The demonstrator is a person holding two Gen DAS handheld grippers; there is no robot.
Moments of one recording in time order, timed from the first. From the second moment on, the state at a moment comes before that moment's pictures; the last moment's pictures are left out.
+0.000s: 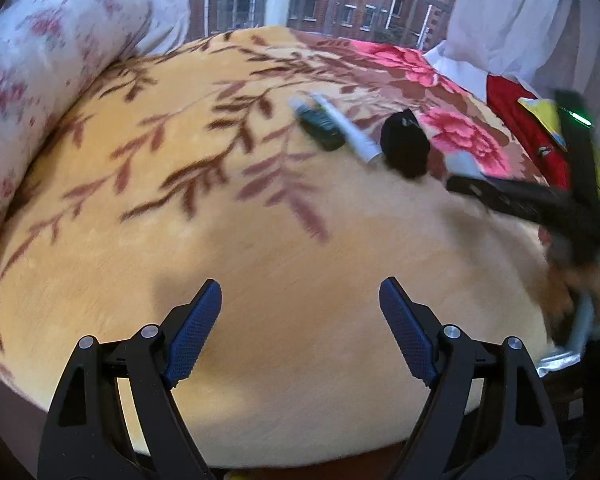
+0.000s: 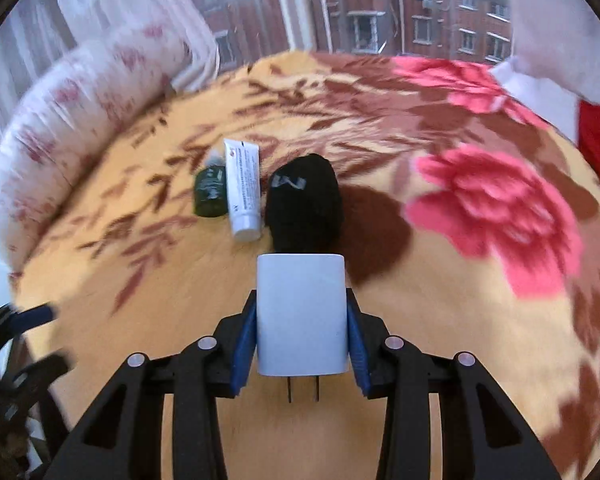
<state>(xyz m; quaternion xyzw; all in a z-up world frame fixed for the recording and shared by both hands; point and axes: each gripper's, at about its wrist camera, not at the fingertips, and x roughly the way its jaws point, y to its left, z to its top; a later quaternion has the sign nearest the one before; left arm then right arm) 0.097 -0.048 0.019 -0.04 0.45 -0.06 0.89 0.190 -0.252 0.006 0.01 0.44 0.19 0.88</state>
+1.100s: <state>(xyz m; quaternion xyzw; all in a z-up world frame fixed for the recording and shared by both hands) 0.259 -0.070 -0.012 -0.22 0.48 0.00 0.85 0.118 -0.334 0.008 0.10 0.39 0.17 0.90</state>
